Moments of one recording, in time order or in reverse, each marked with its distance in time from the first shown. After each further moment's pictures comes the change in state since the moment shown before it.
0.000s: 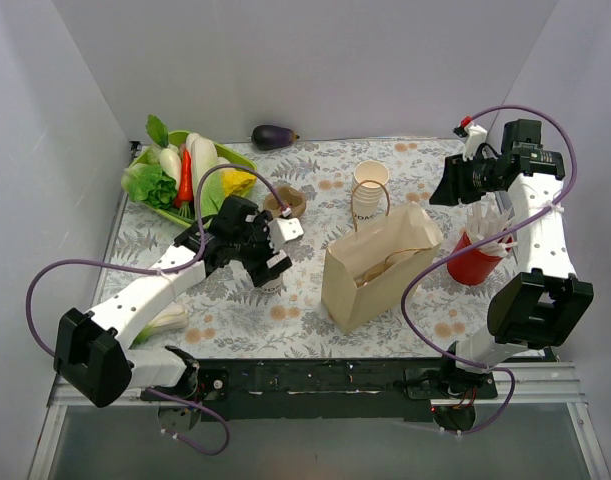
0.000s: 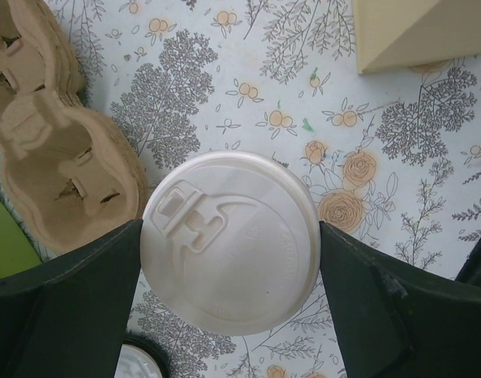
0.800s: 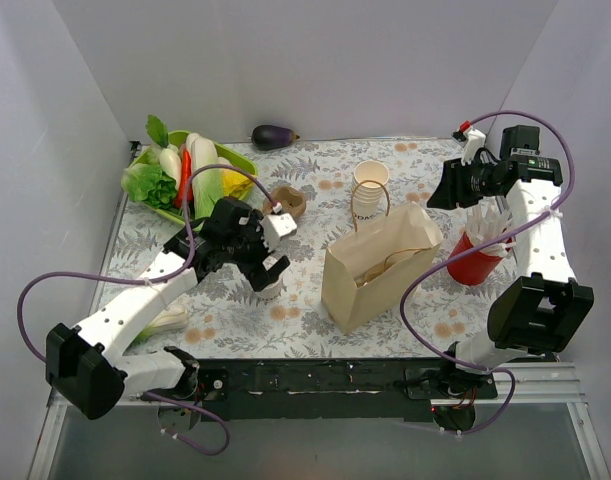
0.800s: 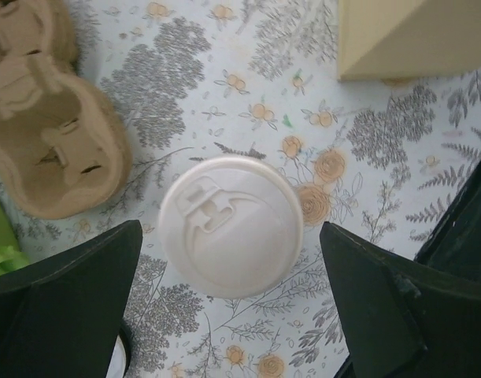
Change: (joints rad) left arm 0.000 -0.092 -0.042 -0.046 0.008 -0.089; right arm 0.000 -0.033 -0.071 0.052 -0.026 0.005
